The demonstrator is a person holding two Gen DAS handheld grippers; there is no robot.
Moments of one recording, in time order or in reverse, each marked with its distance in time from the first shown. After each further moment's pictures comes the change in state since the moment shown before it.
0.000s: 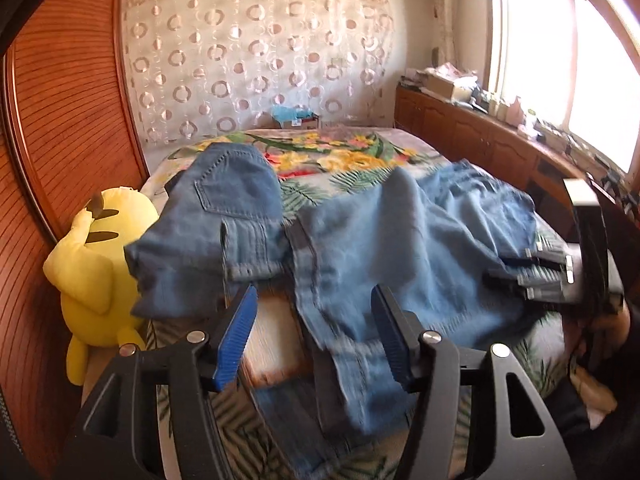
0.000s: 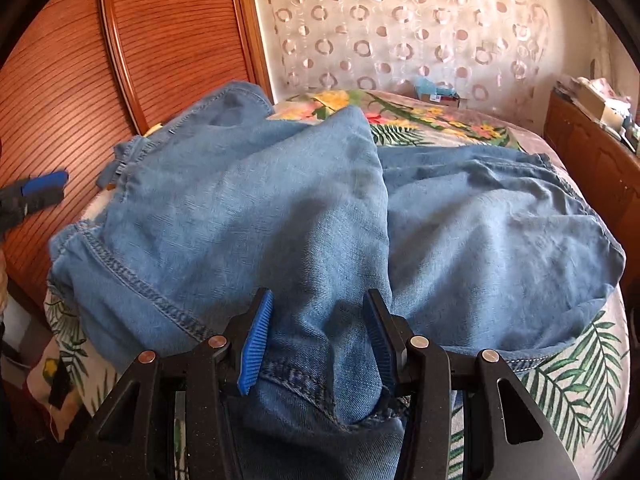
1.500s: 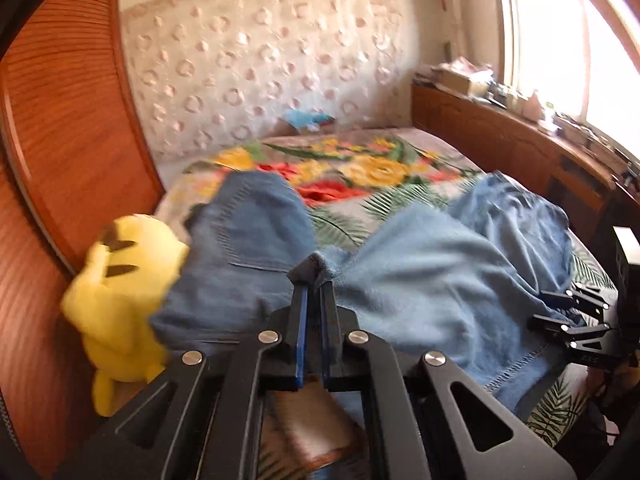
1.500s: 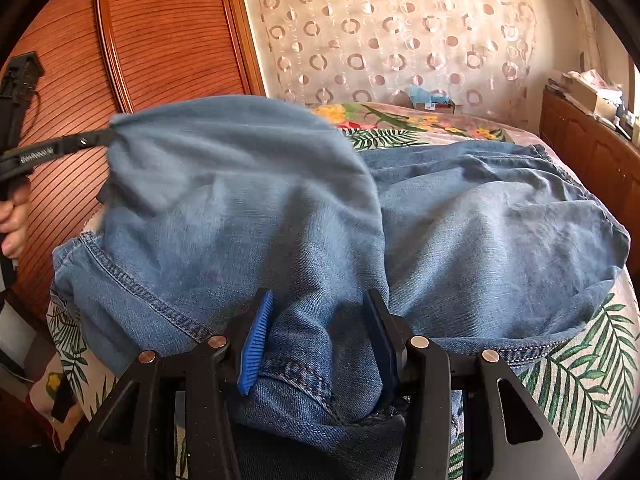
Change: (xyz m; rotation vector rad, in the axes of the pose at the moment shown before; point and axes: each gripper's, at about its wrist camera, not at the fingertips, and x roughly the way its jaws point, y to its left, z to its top) left arm 0.015 0.023 0.054 0.051 -0.007 0.102; right arm -0.001 -0.001 -0.012 0.052 -0.083 0.034
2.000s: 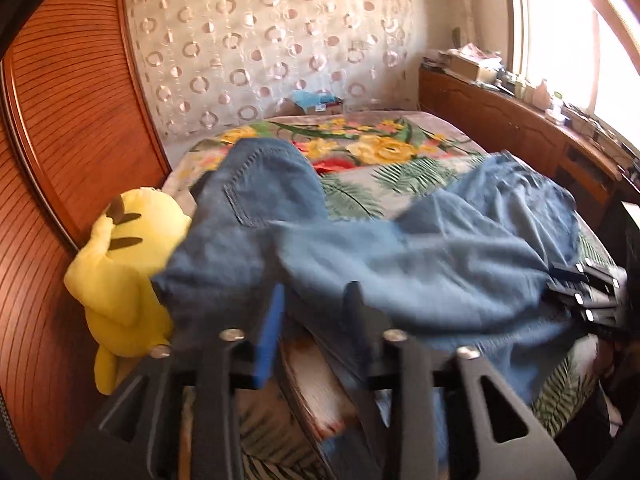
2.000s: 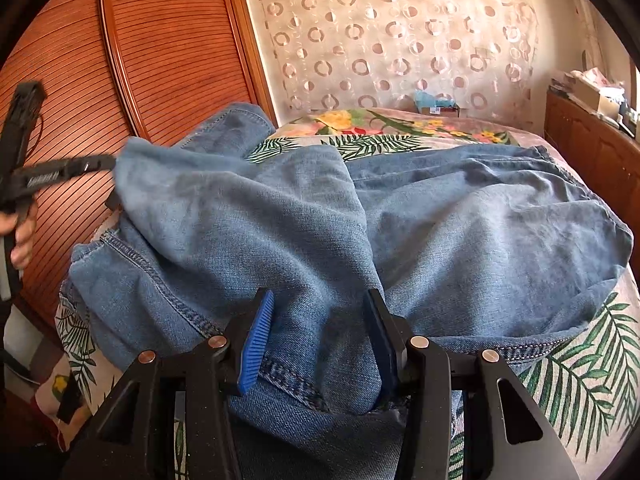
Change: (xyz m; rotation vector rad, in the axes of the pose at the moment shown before) left arm 0.006 -0.001 -0.037 -0.007 0.080 -0.006; right arm 0.006 -0.003 -0.002 0.011 -0.011 0.016
